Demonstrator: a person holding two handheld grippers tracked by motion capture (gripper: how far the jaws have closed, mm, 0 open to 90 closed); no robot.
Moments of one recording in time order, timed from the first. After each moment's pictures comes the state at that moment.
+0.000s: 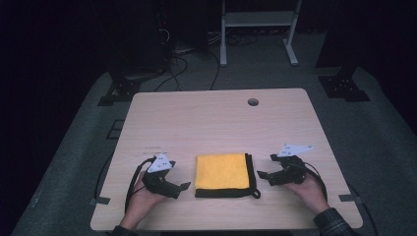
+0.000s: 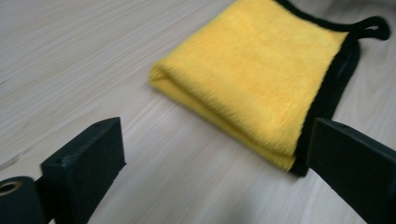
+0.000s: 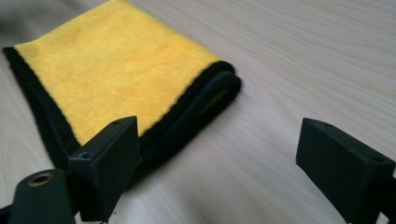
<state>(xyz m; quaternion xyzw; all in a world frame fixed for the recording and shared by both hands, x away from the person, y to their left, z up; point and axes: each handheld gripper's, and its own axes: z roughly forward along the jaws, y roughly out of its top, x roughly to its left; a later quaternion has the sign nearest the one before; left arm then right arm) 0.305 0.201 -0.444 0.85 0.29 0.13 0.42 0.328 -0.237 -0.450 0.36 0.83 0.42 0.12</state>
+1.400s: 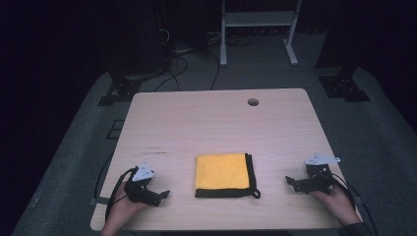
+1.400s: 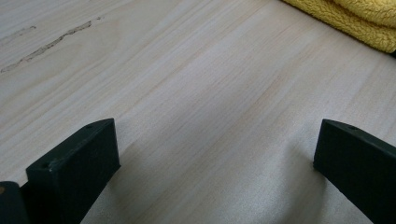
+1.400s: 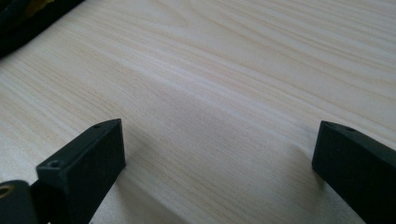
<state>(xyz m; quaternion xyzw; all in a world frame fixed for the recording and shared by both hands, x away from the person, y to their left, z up) 0.298 0.253 -0.484 0.86 0.33 0.15 0.36 0.311 -0.312 -0.488 0.46 0.80 0.34 0.19</state>
